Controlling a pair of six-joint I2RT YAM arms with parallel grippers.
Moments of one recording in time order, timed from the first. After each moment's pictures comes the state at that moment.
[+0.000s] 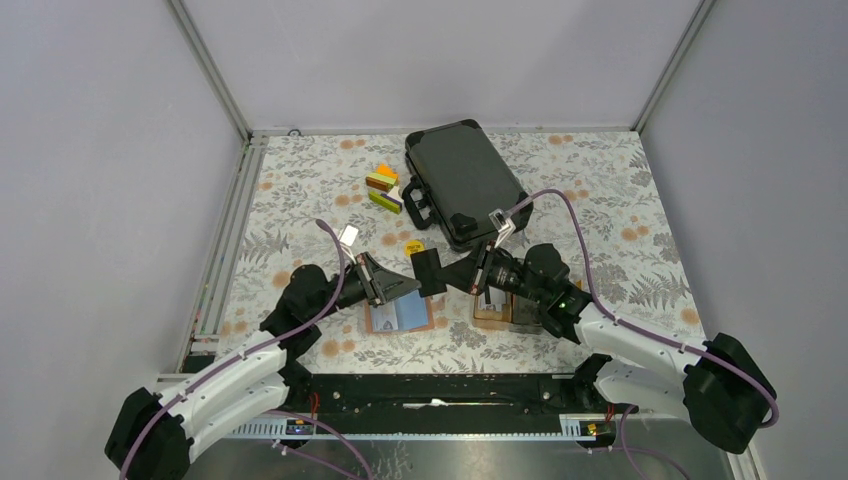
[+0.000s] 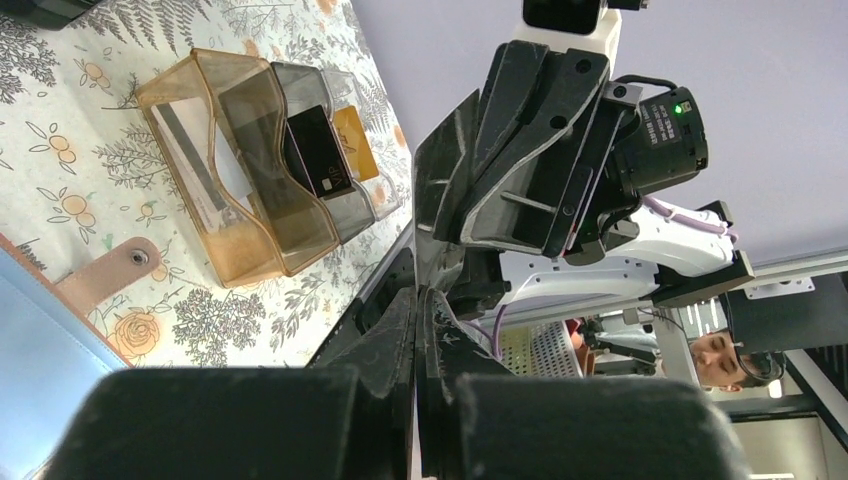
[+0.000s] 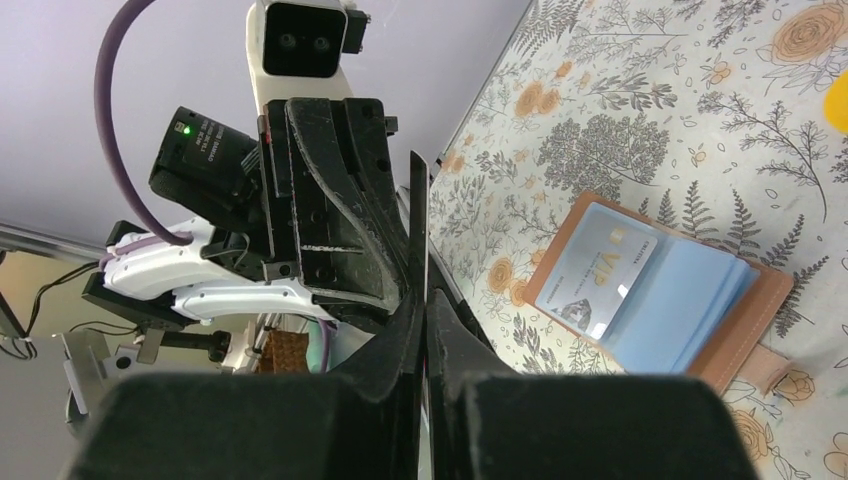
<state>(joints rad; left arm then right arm) -0.64 0.76 0.28 0.46 0.45 -1.13 0.78 1.06 0.46 0.55 -0.38 0.96</state>
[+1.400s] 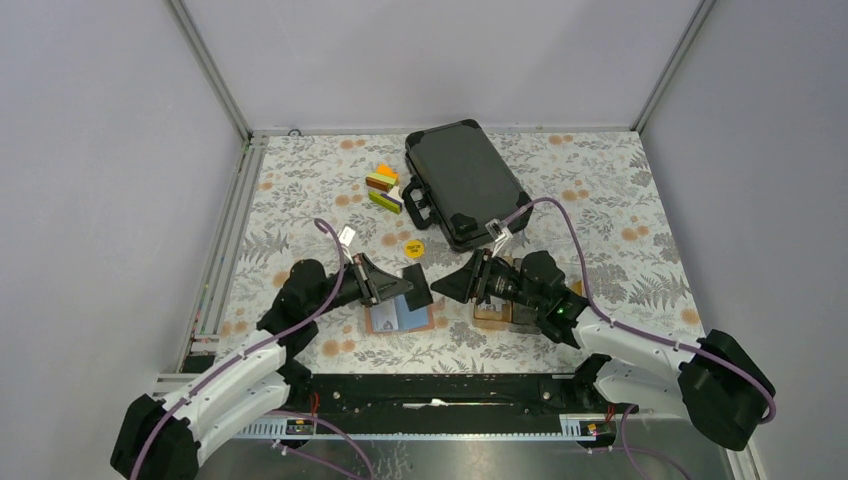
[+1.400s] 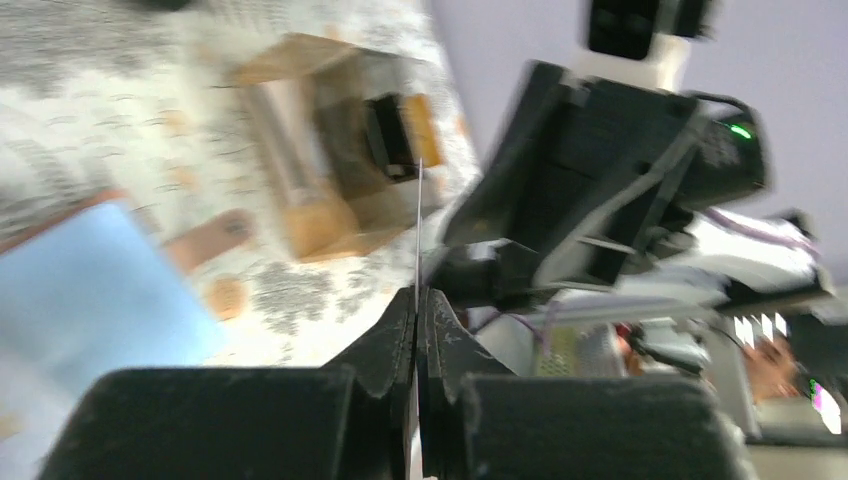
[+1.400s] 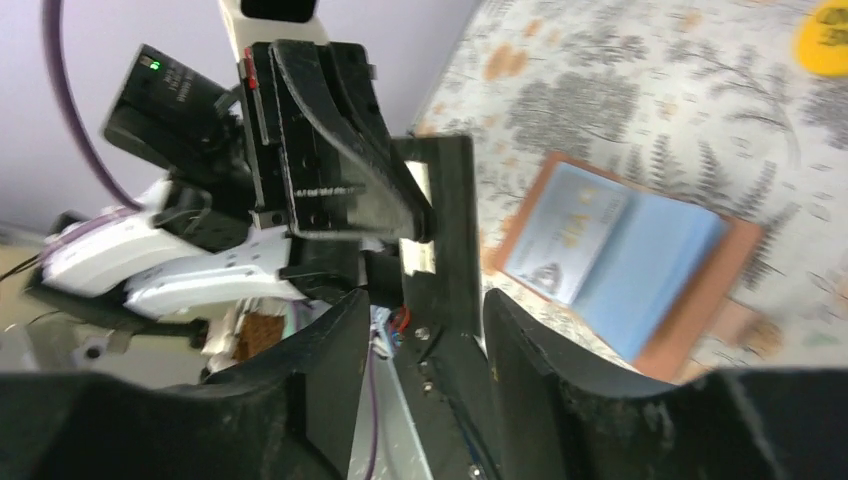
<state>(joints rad) -0.58 0.75 0.28 0.38 0.51 -1.07 0.79 1.08 0.40 0.60 -0.40 0.95</state>
